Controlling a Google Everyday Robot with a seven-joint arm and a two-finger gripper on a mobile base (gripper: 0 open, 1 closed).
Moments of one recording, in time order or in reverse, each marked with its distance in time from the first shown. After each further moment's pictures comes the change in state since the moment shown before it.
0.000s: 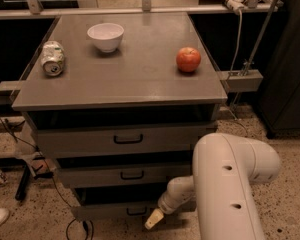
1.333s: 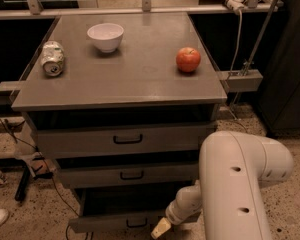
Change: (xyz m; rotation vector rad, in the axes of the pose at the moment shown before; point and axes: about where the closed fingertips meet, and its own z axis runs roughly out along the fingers) arm 0.044 0.016 -0.020 0.016 0.002 0.085
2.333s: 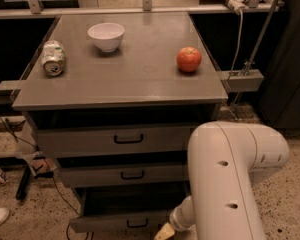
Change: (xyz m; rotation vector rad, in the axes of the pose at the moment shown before) arm 0.031 0.017 -0.024 0.055 -0.017 0.025
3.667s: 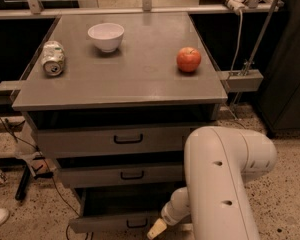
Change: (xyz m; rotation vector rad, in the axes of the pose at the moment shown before) arm -0.036 -0.001 0.033 -0.042 0.023 -0.043
